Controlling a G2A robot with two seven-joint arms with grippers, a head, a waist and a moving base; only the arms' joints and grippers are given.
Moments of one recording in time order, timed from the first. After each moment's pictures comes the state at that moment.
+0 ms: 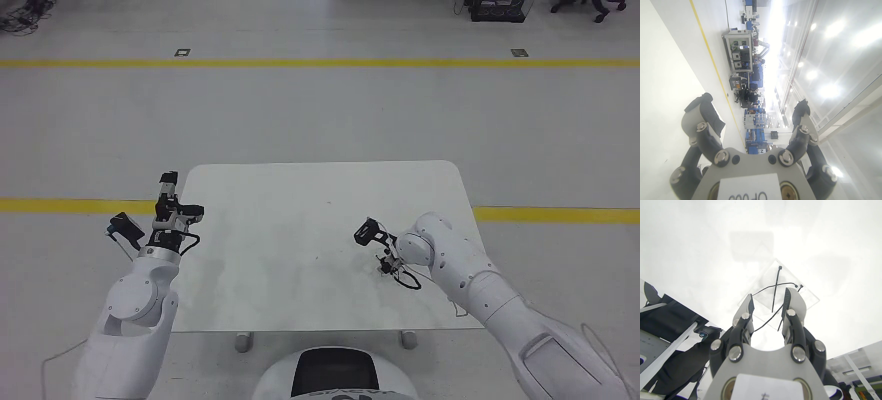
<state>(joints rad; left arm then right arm) 1.73 -1.15 -1.60 -1.80 -0.42 0.00 0.00 -0.98 -1.21 0.73 -1.12 -0.98 -0.32 1.11</state>
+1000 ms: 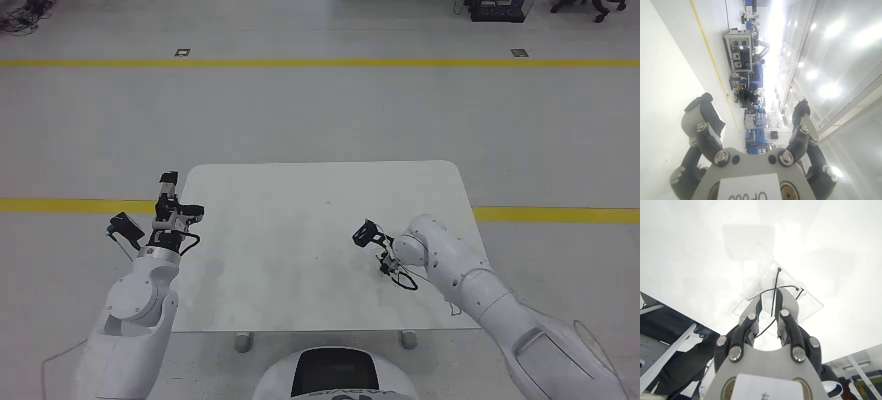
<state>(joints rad) 1.73 -1.15 -1.60 -1.80 -0.42 0.00 0.00 -0.96 -1.24 0.69 -1.04 -0.99 -0.31 1.09</state>
